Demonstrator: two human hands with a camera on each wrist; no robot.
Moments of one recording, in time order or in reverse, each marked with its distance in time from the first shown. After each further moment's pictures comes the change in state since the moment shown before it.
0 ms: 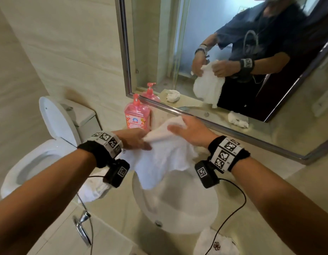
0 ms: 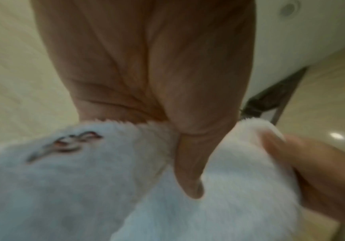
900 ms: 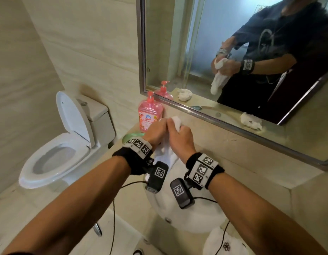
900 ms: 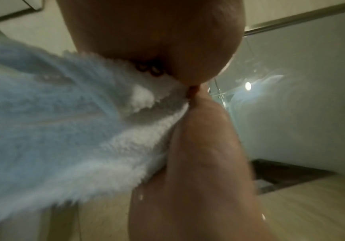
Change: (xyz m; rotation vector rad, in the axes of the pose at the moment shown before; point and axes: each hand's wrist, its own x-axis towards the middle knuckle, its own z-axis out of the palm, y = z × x) left_hand 0.000 0.035 0.031 -0.997 0.440 -0.049; right_hand 0.010 -0.033 0.105 0.423 0.402 0.270
